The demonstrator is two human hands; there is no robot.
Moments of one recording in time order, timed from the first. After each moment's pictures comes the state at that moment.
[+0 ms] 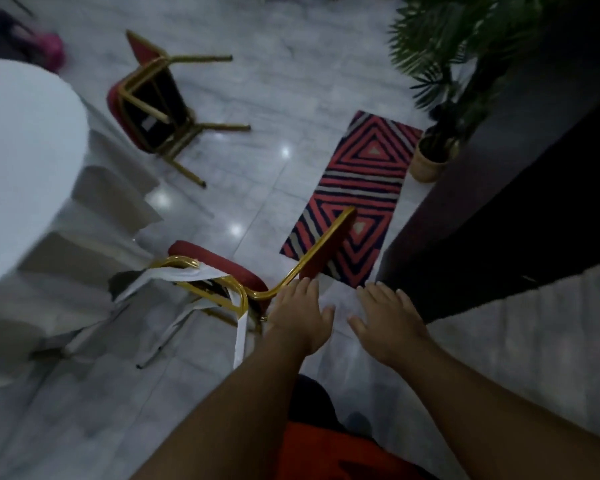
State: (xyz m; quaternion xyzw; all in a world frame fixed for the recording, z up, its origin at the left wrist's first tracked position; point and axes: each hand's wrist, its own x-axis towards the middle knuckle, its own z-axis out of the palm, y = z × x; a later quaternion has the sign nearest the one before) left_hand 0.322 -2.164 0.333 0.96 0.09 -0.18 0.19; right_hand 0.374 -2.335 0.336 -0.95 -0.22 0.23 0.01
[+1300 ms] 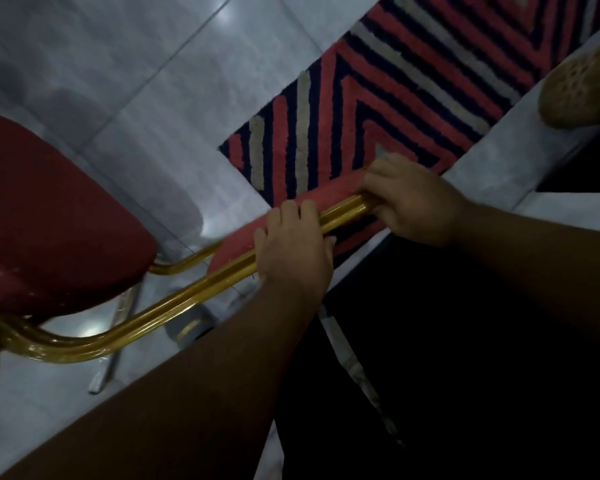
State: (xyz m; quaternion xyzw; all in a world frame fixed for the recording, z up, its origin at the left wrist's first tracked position) left_hand 0.695 -2.160 -0.057 0.86 0.38 -0.18 0.29; right_hand 0.883 -2.246 -0.051 -0.73 -0.60 0.34 -0.02
